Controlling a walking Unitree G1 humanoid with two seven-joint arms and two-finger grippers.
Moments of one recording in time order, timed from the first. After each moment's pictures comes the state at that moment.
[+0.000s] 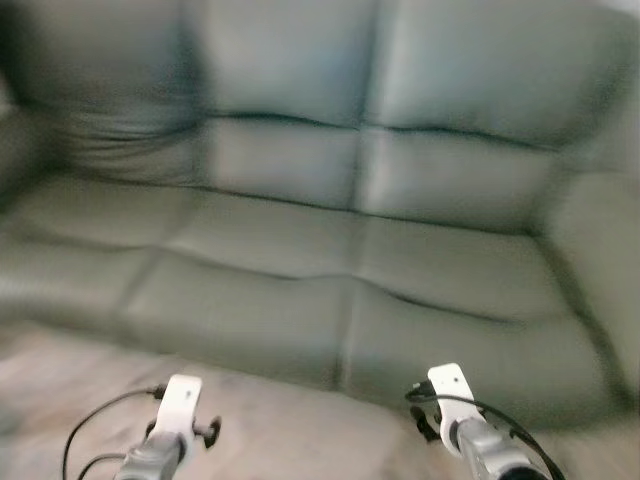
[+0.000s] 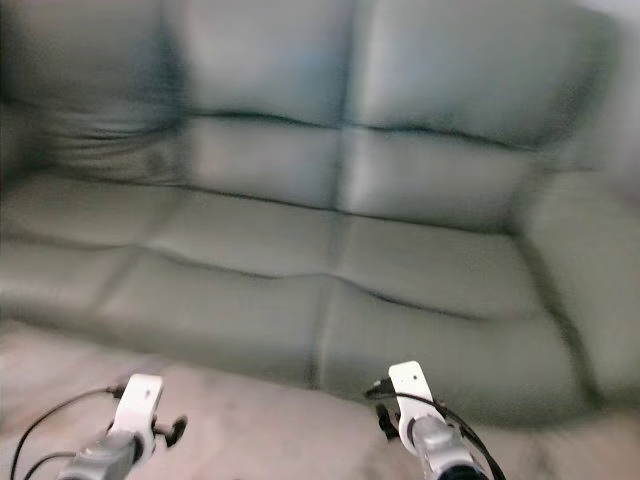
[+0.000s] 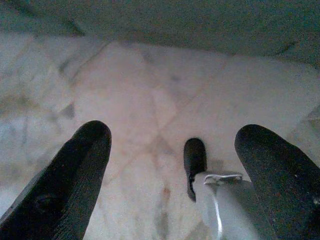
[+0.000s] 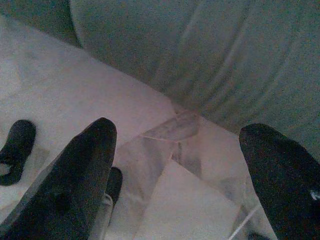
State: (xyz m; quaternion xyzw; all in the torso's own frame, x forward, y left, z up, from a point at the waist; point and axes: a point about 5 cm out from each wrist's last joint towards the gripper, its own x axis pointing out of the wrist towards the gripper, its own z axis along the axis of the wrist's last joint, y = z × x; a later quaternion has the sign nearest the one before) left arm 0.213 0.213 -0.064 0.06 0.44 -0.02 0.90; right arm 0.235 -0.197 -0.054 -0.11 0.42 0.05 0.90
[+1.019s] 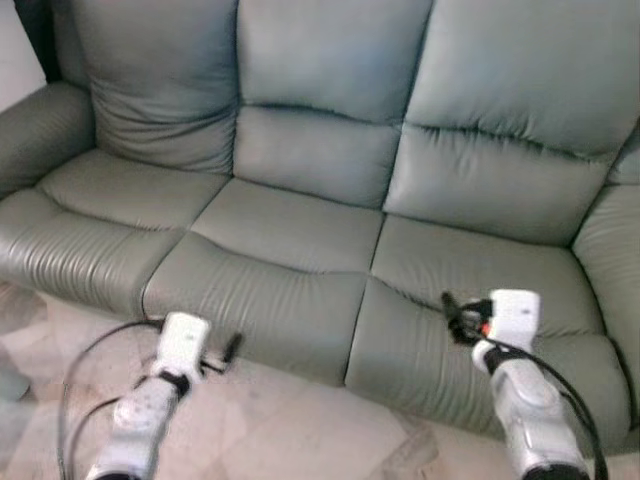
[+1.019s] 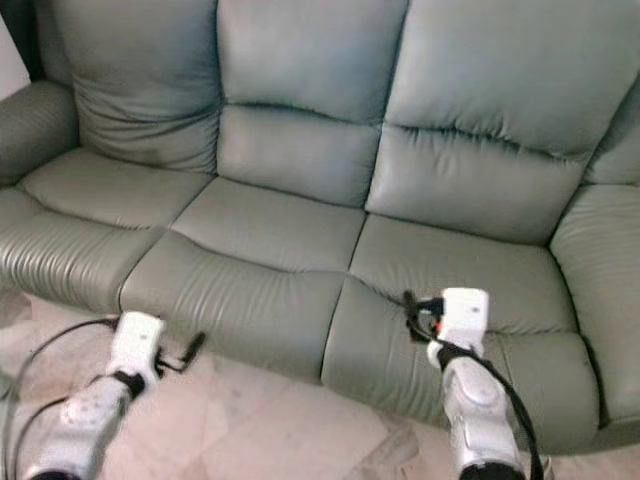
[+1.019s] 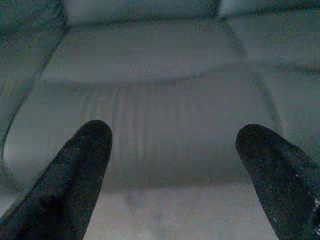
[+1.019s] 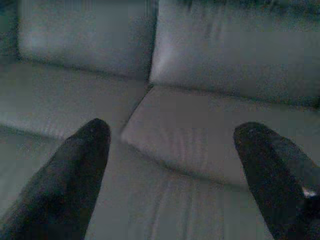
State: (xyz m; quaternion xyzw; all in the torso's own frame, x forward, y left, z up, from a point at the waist) left arm 0.261 0.191 0.024 0.09 0.13 -0.17 0.97; right arm 0.276 -0.219 0.063 0.00 0.05 -0.02 1.00
